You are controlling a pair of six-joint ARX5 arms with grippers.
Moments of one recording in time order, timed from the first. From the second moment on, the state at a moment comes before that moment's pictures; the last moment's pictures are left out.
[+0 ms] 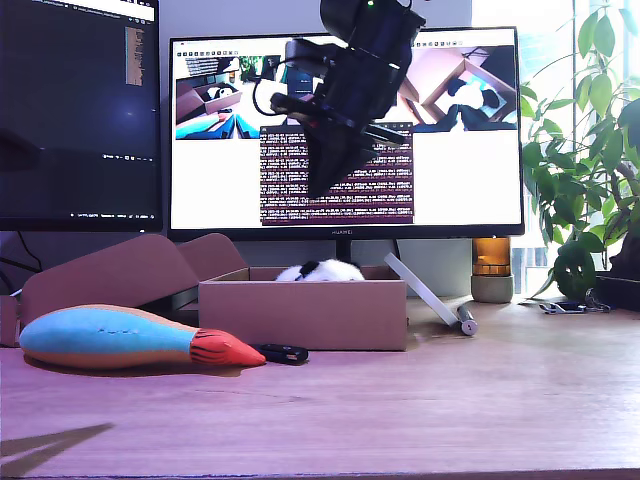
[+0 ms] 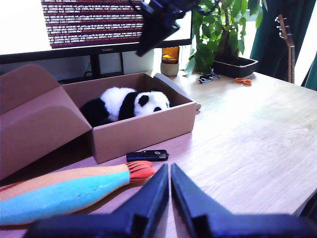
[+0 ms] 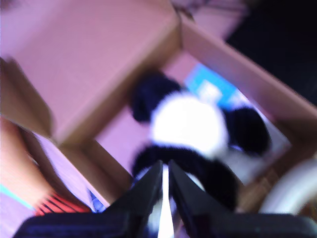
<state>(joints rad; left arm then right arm) -0.62 0.17 0.09 -0.06 0.05 -0.11 0.53 2.13 2.07 -0.91 -0.08 -0.10</state>
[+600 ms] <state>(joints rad) -0.49 0.17 0.09 -0.07 0.15 -0.13 0.56 1.79 1.89 -0.65 0.02 -0.11</state>
